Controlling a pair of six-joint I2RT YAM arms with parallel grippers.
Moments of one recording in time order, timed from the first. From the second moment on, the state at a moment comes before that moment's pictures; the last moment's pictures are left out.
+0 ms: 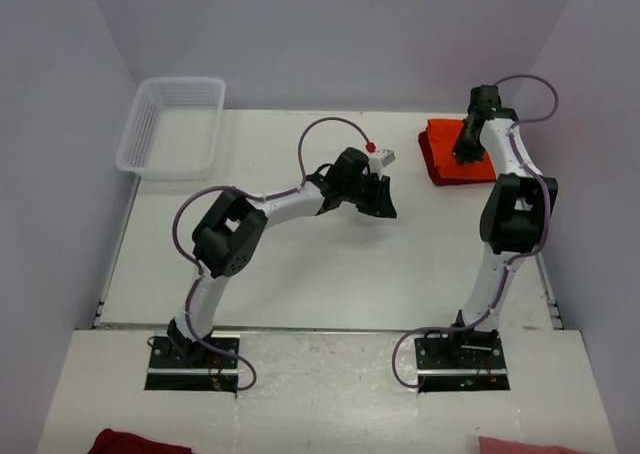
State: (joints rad) left arm -0.79 2.19 1.62 -0.03 0.48 -0.49; right arm -0.10 2.08 1.83 -0.85 0.15 0.36
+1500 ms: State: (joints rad) left arm -0.84 1.75 1.20 -0.09 0.37 -0.52; right arm -0.08 2.24 2.15 -0.88 0.53 0.18
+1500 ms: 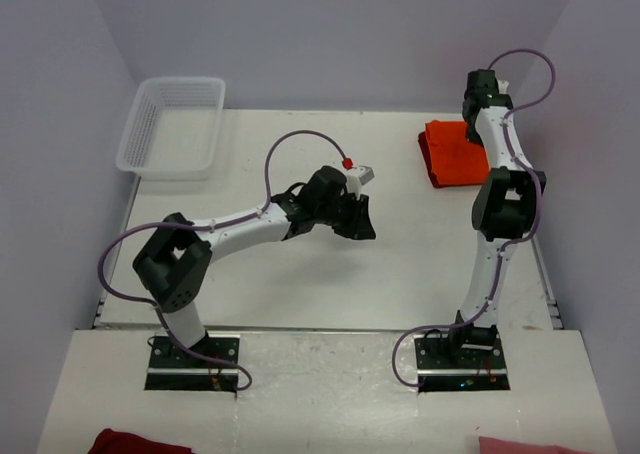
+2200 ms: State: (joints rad) left arm -0.87 1.67 1.20 -0.19 0.36 -0.52; right arm -0.12 2.42 2.21 -0.88 0.66 0.13
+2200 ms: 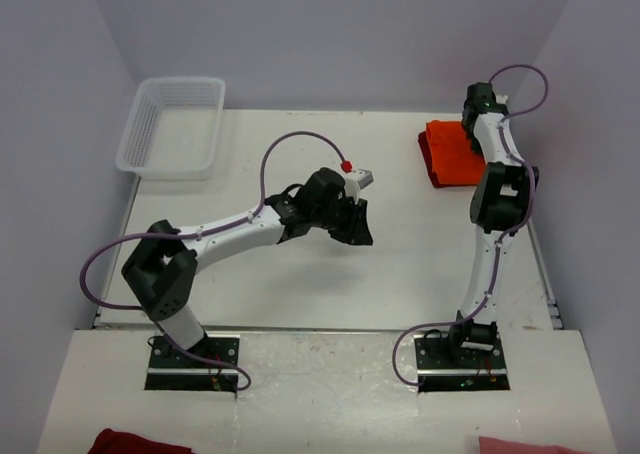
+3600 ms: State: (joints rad) left arm -0.90 1.43 1.01 -0.24 0.32 -0.55; right arm -0.11 2.22 2.12 -0.59 0.45 0.15
